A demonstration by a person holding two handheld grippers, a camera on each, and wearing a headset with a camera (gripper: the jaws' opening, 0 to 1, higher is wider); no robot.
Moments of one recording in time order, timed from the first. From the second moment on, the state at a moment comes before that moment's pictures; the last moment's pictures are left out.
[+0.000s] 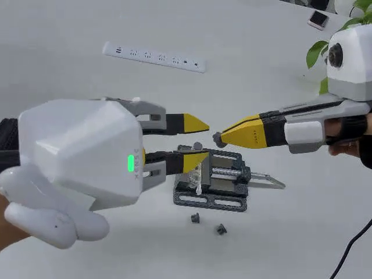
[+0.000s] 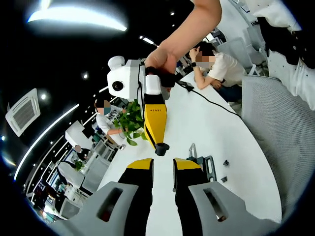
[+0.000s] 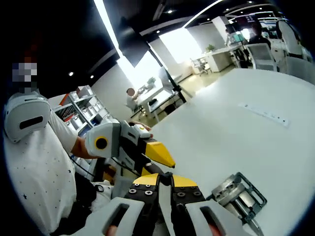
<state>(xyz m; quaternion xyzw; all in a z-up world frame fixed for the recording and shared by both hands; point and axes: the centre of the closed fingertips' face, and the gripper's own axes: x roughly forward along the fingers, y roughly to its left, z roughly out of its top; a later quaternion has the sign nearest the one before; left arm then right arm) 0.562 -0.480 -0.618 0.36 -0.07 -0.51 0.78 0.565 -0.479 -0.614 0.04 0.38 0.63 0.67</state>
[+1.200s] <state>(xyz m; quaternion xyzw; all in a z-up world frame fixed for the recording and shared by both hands) 0.554 -0.488 -0.602 0.40 -0.10 -0.50 0.76 0.557 -0.477 -0.604 0.05 0.37 0.64 0.67</state>
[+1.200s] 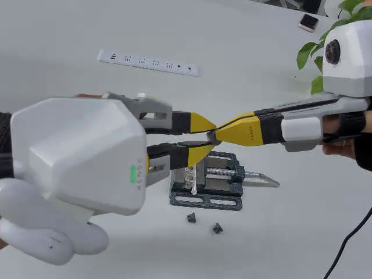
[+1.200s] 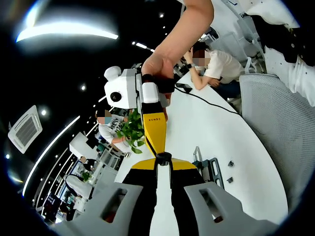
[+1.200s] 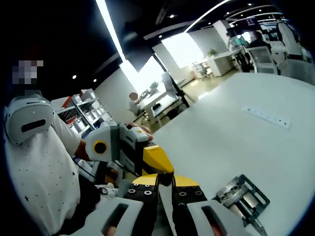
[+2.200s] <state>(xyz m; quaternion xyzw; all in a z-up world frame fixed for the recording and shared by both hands) 0.563 -0.483 -0.612 0.15 0.07 -0.51 0.84 0.563 -0.483 -0.608 -0.23 0.29 0.59 0.71</state>
